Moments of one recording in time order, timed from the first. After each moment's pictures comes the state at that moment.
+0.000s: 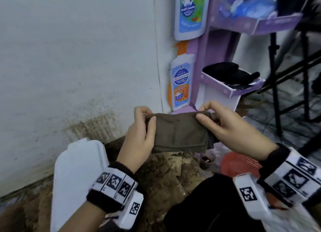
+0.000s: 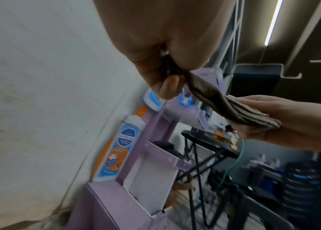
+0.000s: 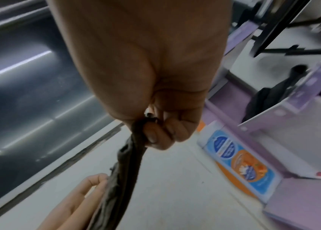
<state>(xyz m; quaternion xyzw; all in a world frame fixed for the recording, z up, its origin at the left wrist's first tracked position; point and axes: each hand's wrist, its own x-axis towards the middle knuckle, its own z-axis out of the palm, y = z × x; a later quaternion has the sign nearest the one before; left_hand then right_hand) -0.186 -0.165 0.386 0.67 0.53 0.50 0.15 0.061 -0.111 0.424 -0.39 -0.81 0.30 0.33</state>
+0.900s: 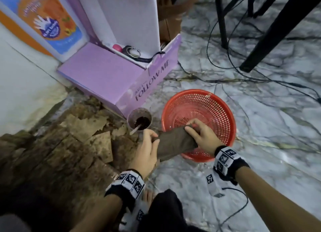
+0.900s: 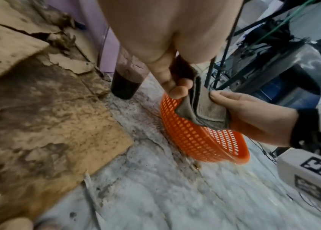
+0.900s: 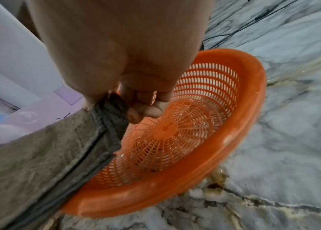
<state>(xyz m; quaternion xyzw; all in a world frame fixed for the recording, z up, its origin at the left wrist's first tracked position) 0.046 -0.013 0.011 0.70 0.52 0.20 0.45 0.290 -0.022 -0.010 -0.67 -0.52 0.44 0.29</state>
